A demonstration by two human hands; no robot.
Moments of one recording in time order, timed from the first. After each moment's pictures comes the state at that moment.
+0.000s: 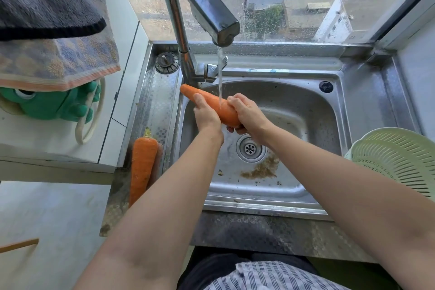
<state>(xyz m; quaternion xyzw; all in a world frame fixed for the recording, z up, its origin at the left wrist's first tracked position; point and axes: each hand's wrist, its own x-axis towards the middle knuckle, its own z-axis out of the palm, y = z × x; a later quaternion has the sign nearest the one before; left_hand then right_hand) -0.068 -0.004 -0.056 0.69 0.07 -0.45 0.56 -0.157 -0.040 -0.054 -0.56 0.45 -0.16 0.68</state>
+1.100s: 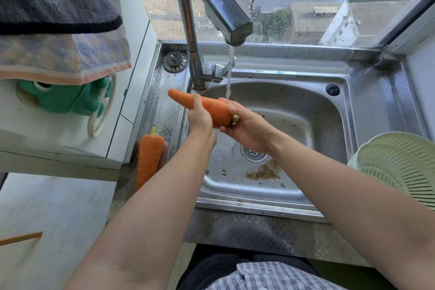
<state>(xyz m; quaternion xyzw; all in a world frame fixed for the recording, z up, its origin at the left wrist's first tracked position) -0.046 0.013 -0.052 0.66 0.08 -0.43 0.62 -0.152 -0.021 -0.046 -0.28 0.34 -0.16 0.88</state>
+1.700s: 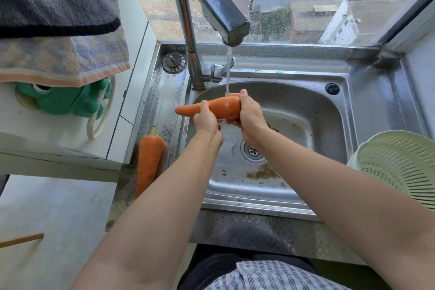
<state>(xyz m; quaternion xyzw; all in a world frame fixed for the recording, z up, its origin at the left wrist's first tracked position) -0.057 0.009 -0.052 0.68 0.11 -0.44 0.58 -0.133 -0.023 -0.041 -0.42 0.53 -0.26 0.69</state>
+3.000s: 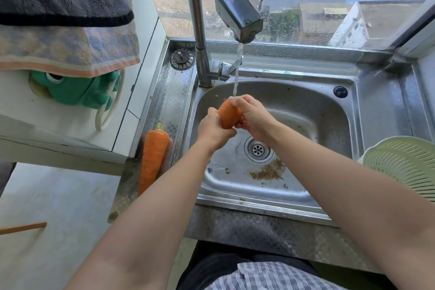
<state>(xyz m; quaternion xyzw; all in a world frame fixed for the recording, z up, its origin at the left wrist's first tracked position) -0.047 0.045 -0.062 0.82 -0.34 -0.37 0.26 -0.140 -0.036 -0.057 -0.46 0.47 -0.16 0.73</state>
